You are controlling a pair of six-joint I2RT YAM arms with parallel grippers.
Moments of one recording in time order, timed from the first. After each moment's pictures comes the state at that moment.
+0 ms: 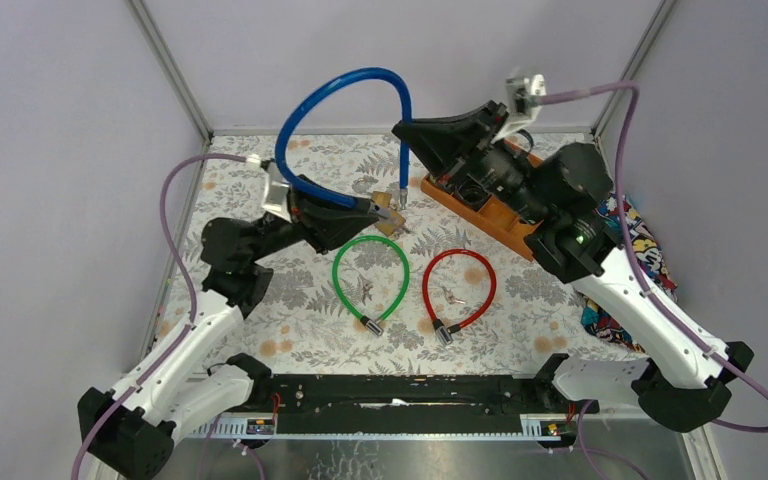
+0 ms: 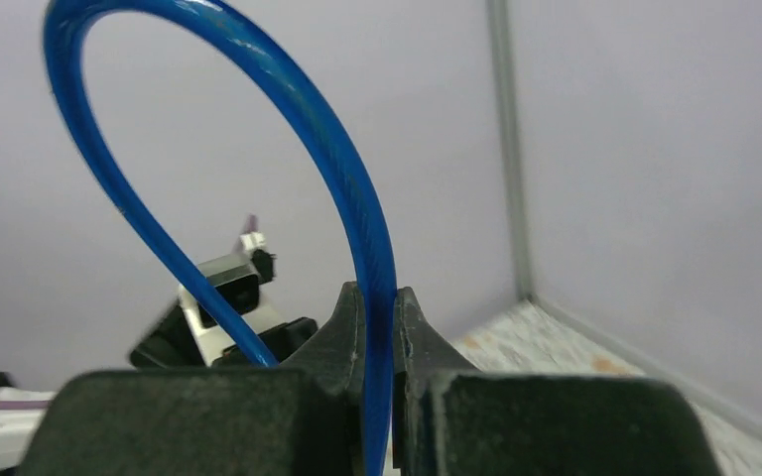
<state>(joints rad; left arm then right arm) -0.46 0.92 0.74 0.65 0.77 -0.51 0.80 1.20 1.52 0.04 -0.15 0.28</state>
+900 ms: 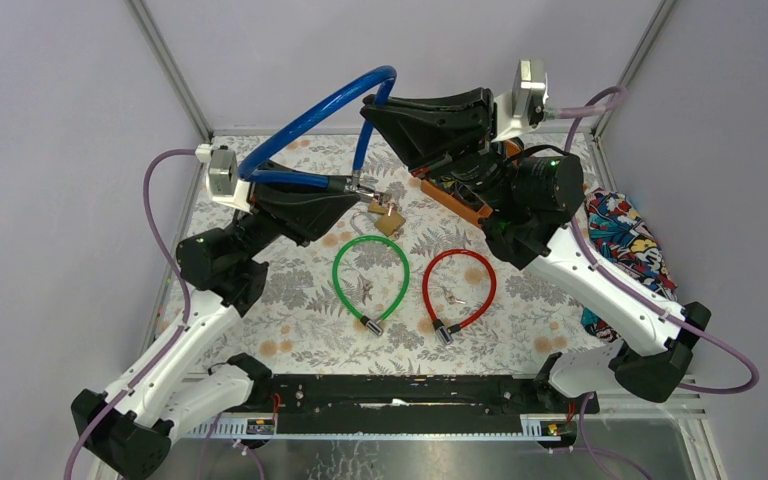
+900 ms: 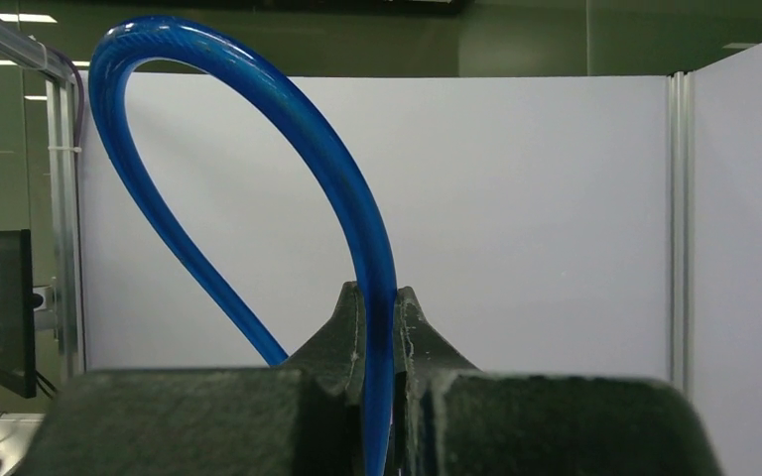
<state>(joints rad) -0.51 0.94 0.88 0.98 0.59 -0.86 0.91 1.37 1.56 0.74 -0.33 0.43</state>
